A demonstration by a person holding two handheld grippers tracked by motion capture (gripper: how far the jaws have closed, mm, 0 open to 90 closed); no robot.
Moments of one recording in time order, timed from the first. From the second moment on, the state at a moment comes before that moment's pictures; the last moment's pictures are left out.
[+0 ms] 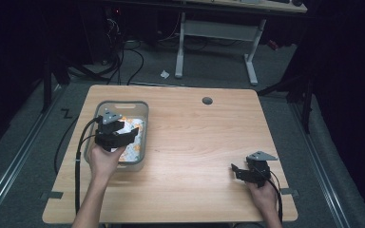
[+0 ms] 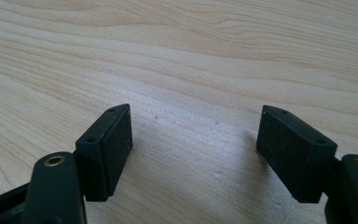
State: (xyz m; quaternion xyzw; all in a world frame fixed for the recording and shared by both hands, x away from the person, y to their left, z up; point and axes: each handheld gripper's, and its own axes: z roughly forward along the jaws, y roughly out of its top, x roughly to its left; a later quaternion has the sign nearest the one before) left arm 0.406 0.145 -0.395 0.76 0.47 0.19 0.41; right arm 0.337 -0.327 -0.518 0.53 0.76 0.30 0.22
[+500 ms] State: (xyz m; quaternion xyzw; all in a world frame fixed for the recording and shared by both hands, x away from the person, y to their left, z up) left arm 0.392 0.122 -0.391 0.77 0.44 0.18 0.42; right arm 0.337 -0.327 -0.518 0.53 0.76 0.30 0.22
